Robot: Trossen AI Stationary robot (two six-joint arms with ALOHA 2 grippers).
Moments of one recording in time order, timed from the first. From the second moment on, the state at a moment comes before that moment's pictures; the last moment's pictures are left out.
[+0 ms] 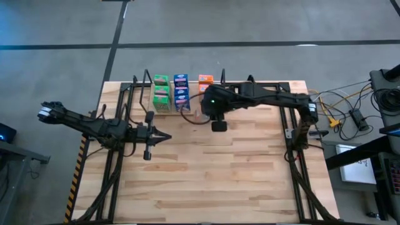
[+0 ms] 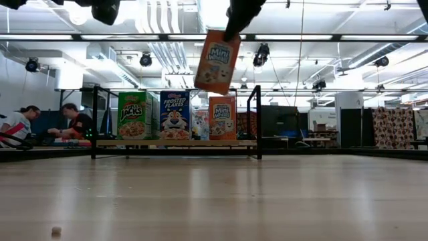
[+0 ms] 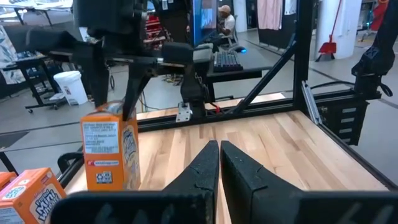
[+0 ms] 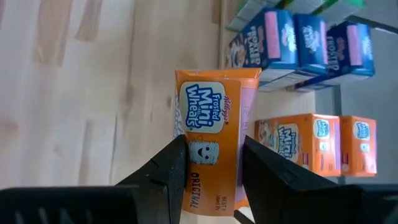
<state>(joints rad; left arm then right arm) -0.29 0.76 0.53 0.18 -0.28 0.12 -0.11 1.83 1.98 -1.14 0.12 -0.28</state>
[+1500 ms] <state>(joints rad) -0.29 0.77 0.53 0.18 -0.32 0.12 -0.35 2.01 1.97 -1.12 0.00 -0.47</state>
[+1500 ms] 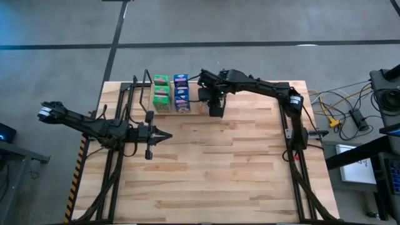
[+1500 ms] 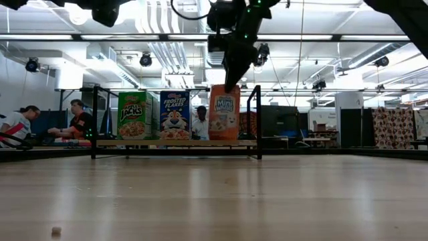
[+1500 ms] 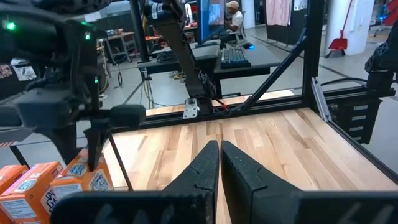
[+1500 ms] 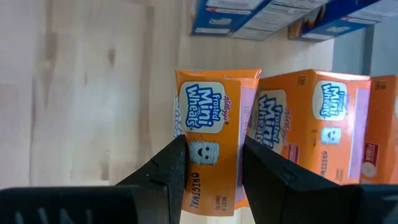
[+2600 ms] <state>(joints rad) -0.29 0.77 0.53 0.17 -0.32 0.12 -0.37 2.03 1.97 -1.09 0.03 -0.44</state>
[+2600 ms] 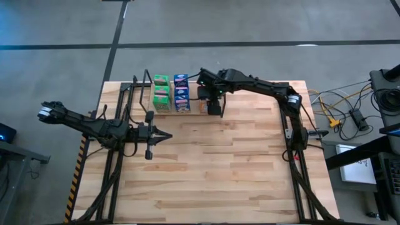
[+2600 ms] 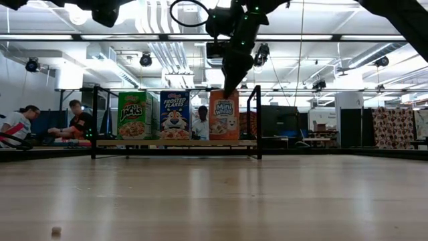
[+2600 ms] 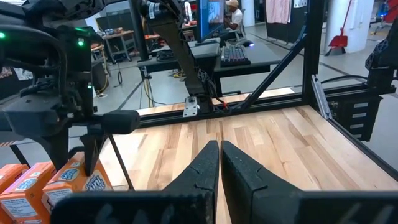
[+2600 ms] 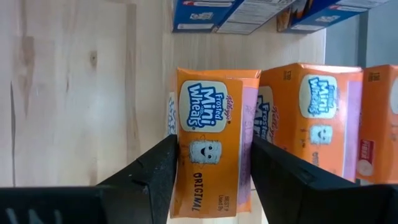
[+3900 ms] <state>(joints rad) -0.29 0.77 0.53 0.17 -0.32 0.12 -0.37 2.02 1.90 -0.97 0.00 -0.44</state>
